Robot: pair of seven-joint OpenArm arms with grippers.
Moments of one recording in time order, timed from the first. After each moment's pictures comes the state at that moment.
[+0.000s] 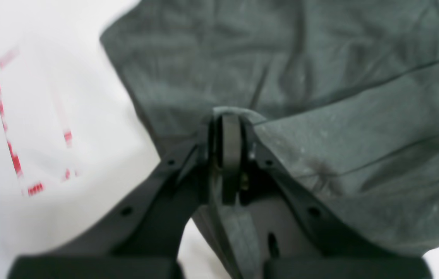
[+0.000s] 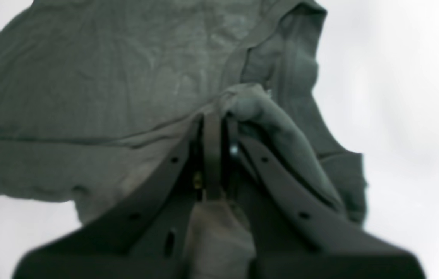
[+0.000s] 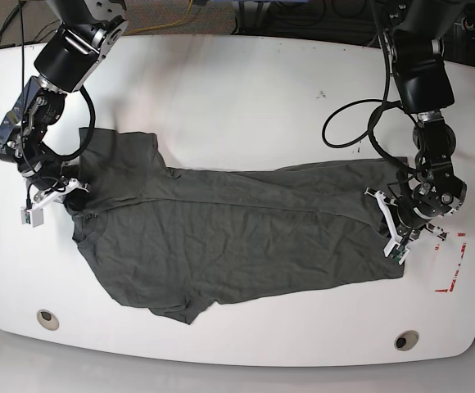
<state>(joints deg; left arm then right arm) -17.7 -12.7 -14.0 74.5 8.1 -42.0 40.1 11.4 13.6 39.4 76.0 29.6 34.7 -60.7</state>
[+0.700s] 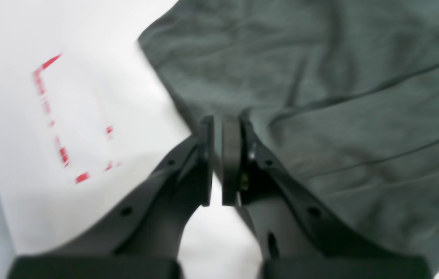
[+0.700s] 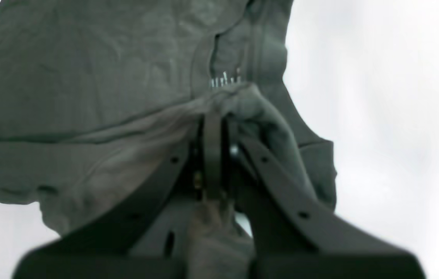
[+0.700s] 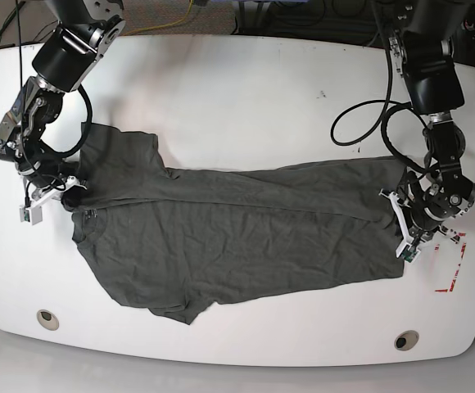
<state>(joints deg) -18.0 -15.9 -13.6 74.4 11.6 -42.0 37.7 11.3 14.2 39.3 75.2 25.8 34.8 -59.0</state>
